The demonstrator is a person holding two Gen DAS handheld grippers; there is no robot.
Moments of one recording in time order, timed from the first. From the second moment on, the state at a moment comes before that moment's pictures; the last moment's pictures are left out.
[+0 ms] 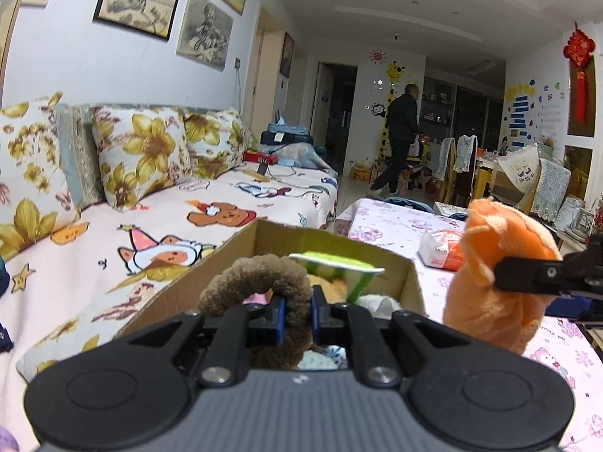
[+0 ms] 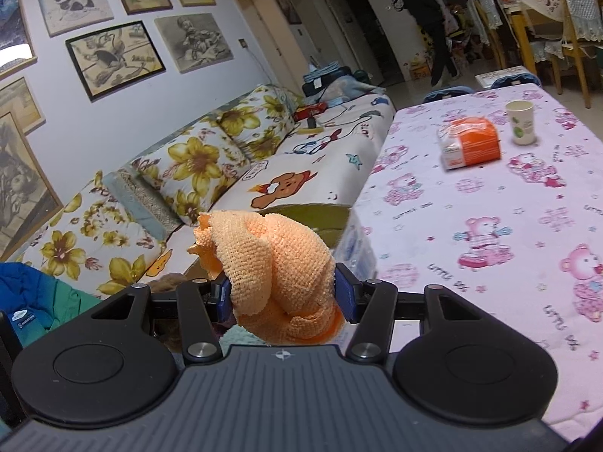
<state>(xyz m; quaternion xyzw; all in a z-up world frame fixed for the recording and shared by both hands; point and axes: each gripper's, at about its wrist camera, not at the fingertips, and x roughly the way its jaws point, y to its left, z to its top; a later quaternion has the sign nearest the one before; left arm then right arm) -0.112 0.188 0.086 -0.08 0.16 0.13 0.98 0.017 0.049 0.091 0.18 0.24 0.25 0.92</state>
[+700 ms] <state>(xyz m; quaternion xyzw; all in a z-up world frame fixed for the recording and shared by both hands) -0.105 0.208 0.069 -0.12 0.19 0.10 0.97 0.024 0.072 0.084 0.20 0.28 0.26 0.90</state>
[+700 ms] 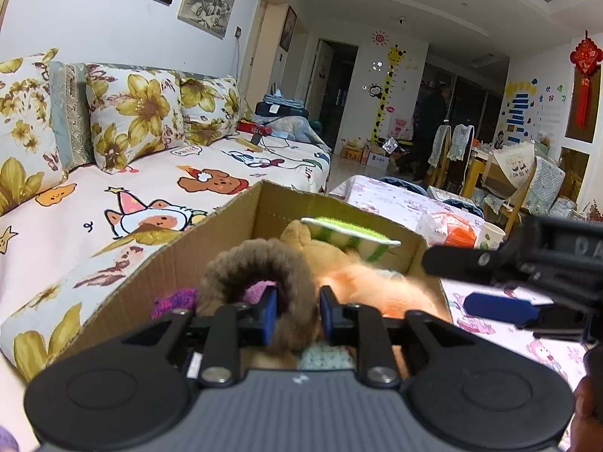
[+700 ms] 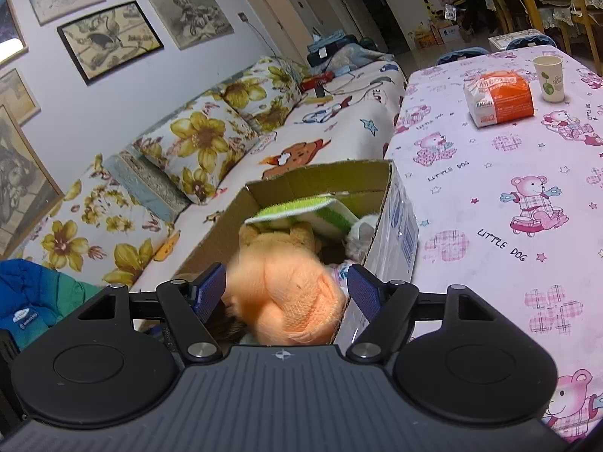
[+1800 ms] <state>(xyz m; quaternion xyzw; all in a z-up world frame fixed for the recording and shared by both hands) -0.133 0.147 0.102 -0.05 0.13 0.08 0.99 -0.055 -0.003 0.106 0.16 0.19 0.12 0.96</state>
